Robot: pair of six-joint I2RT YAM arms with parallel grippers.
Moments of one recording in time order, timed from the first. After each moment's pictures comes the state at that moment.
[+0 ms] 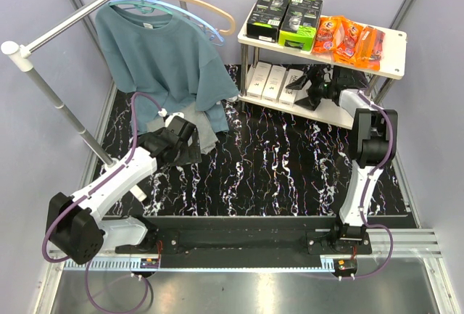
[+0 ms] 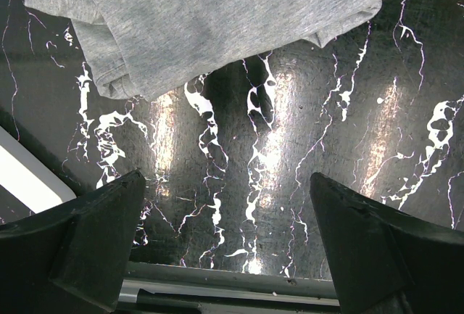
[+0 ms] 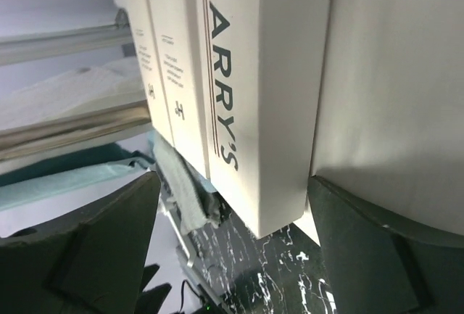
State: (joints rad) left arm -0.56 1.21 0.95 -0.84 -0.34 -0.61; right arm -0.05 2.14 1.58 -0.16 -0.73 0.82
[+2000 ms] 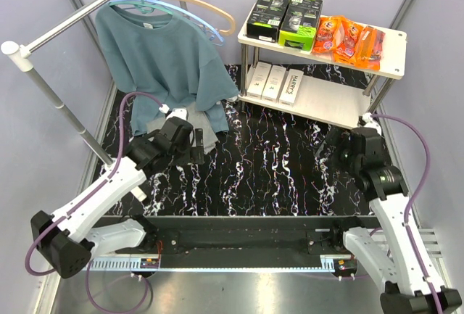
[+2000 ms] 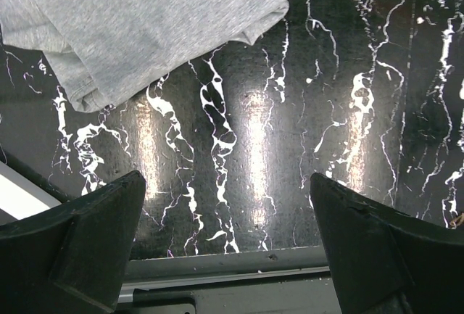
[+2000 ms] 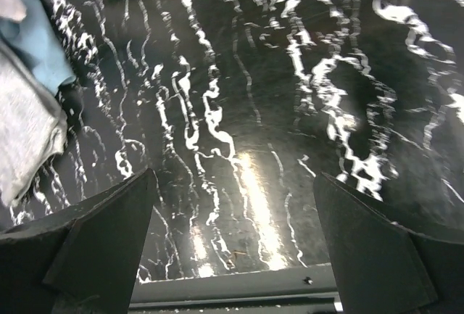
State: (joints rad) left arm -0.66 1.09 1.02 -0.88 -0.30 -0.57; right arm 0.17 0.75 0.87 -0.81 0.07 0.61
